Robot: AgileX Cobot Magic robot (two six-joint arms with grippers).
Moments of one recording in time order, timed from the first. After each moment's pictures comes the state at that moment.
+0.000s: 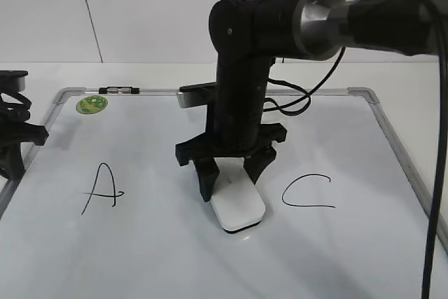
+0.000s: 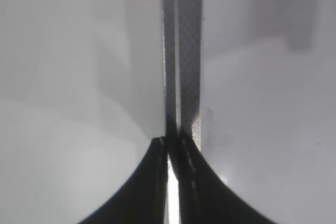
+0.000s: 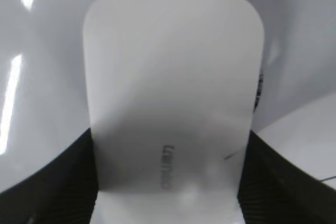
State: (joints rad) left arm -0.07 1.90 -1.16 -0.04 0.82 -0.02; right arm 0.64 2.22 -1.76 0.15 1.26 0.15
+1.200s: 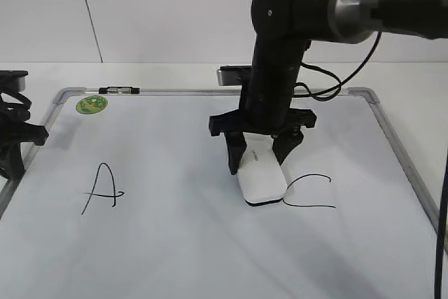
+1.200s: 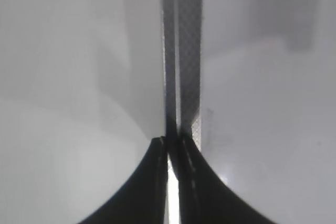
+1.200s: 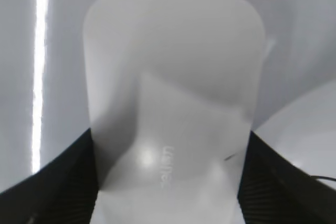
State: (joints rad) left arm -0.07 1.90 -1.16 -0.04 0.83 -0.02; right arm 0.50 2.23 -1.80 0.17 1.26 0.20
